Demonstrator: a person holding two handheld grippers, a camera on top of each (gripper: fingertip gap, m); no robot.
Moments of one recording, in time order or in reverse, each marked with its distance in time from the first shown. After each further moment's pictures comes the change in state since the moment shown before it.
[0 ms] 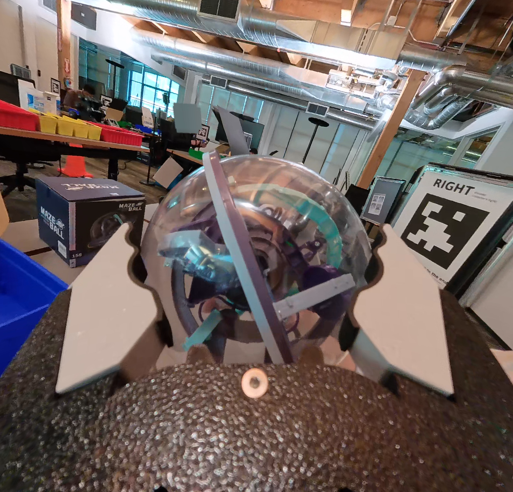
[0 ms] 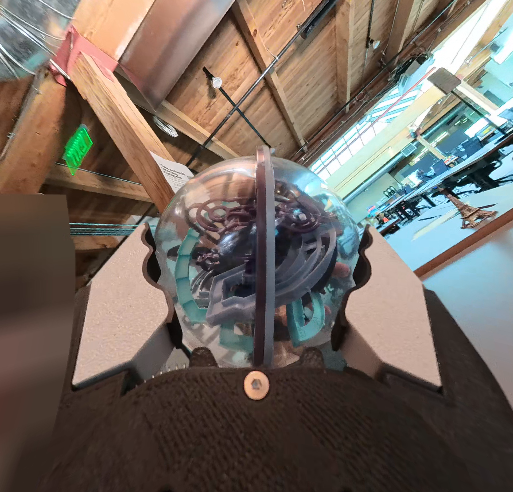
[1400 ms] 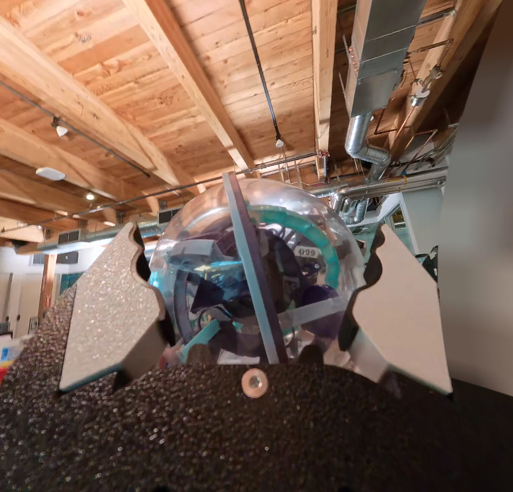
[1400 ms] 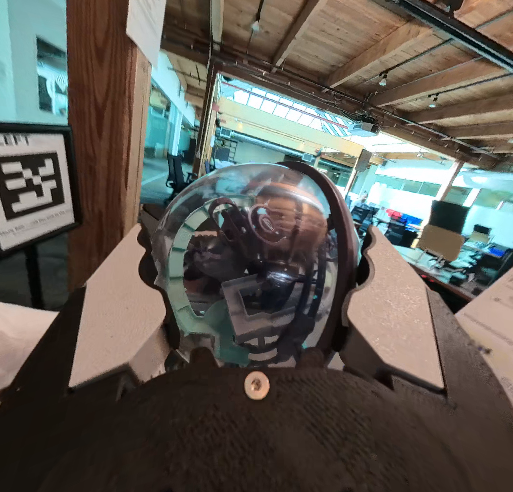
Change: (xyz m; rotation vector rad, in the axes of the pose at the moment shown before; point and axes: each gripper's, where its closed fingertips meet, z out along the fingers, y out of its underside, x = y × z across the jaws) left arm 0.105 -0.148 -0.054 0.608 0.288 0.321; right arm -0.154 0.004 0.128 -0.431 0.099 -1.099
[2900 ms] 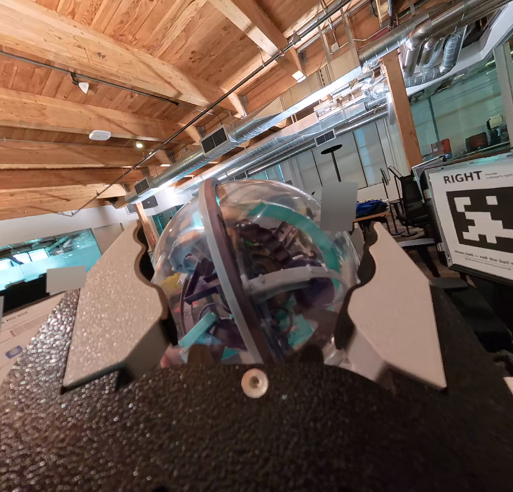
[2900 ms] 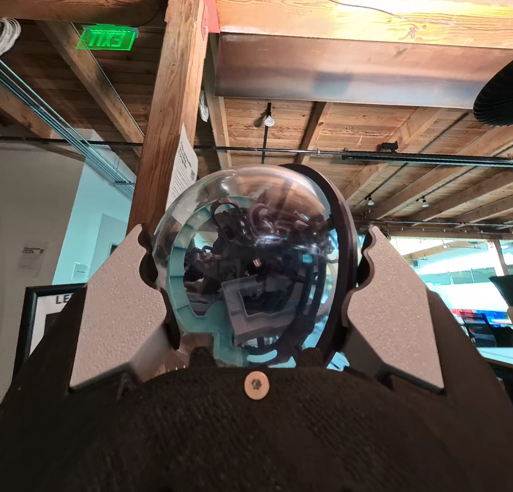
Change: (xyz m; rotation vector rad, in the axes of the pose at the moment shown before) left arm 0.007 -0.004 0.031 -0.419 -0.099 0.342; right arm 0.020 -0.014 -0.016 0.617 0.010 0.283
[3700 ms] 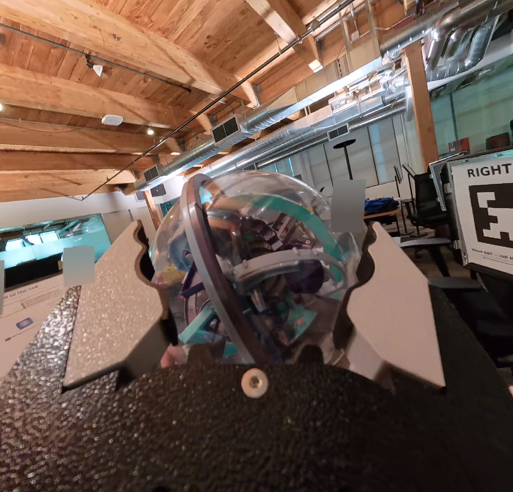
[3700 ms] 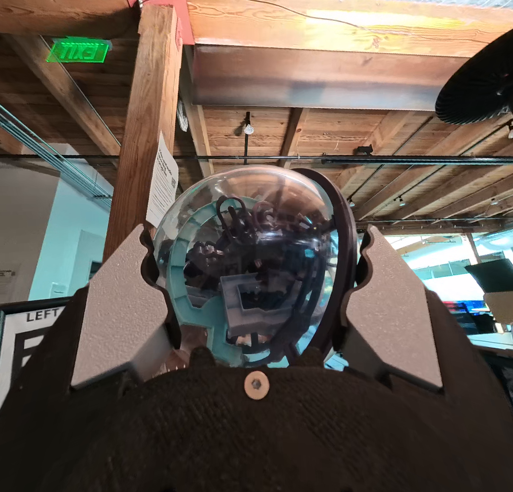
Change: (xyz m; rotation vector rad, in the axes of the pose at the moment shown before) left arm -0.017 0.026 -0.006 -0.030 -0.051 -0.028; right arm 0.019 0.014 -0.008 0.036 0.085 0.017
